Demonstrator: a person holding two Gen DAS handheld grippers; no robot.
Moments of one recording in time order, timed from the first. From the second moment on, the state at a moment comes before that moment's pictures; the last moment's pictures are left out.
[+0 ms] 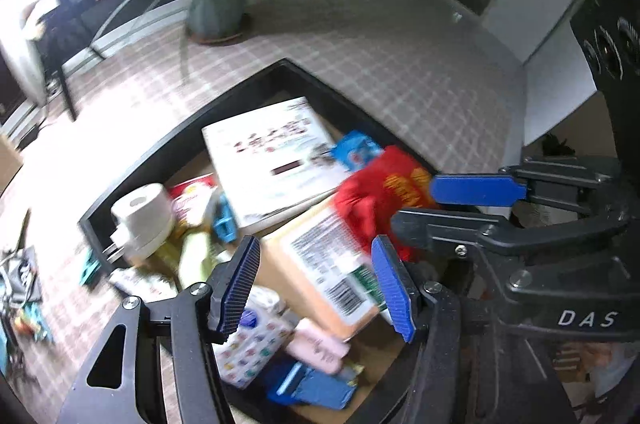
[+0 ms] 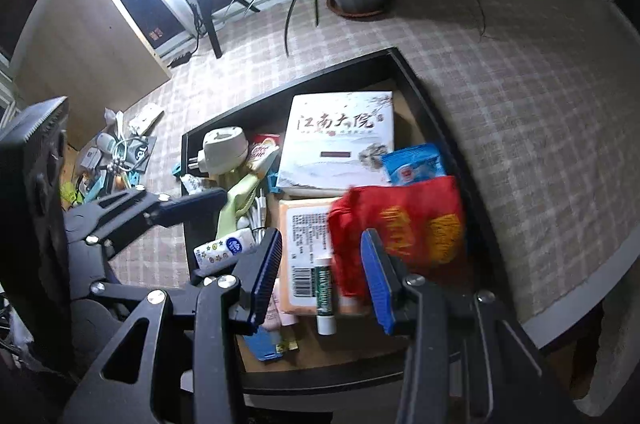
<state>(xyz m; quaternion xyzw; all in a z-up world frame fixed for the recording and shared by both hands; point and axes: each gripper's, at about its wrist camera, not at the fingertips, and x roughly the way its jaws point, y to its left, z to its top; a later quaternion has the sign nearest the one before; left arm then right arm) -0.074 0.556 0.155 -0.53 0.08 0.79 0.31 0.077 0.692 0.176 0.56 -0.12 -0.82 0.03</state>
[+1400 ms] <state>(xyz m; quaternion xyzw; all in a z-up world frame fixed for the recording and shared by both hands) 0.005 0.173 0.121 -0.54 -0.06 0.84 -0.01 0.086 0.412 0.141 0.53 -0.03 -0.84 0.15</state>
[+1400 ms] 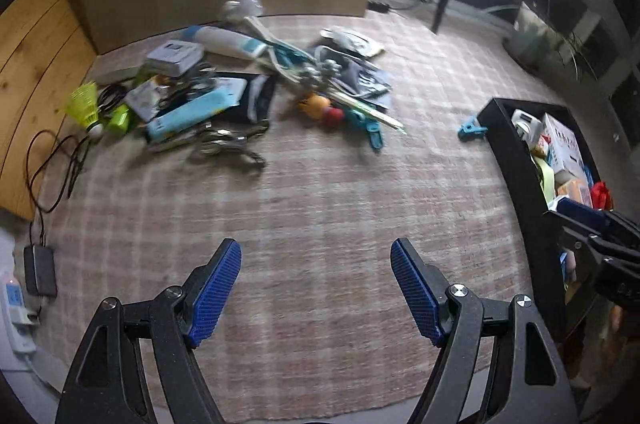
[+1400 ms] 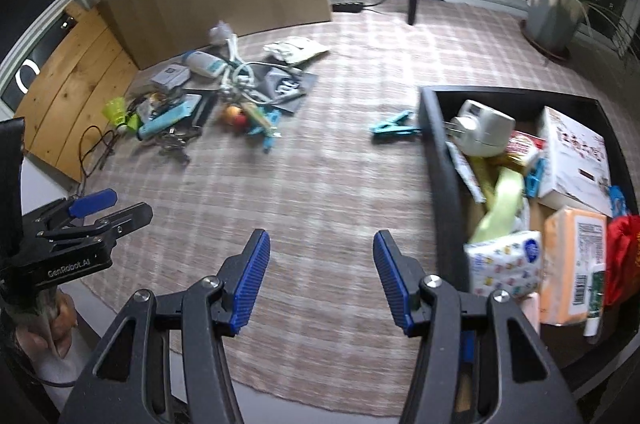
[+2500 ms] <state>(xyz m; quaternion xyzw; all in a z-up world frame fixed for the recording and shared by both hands) -0.002 0.135 0.108 -0.54 -0.07 0.84 -0.03 0.068 0.371 0.118 0.55 -0.01 -0.82 0.15</state>
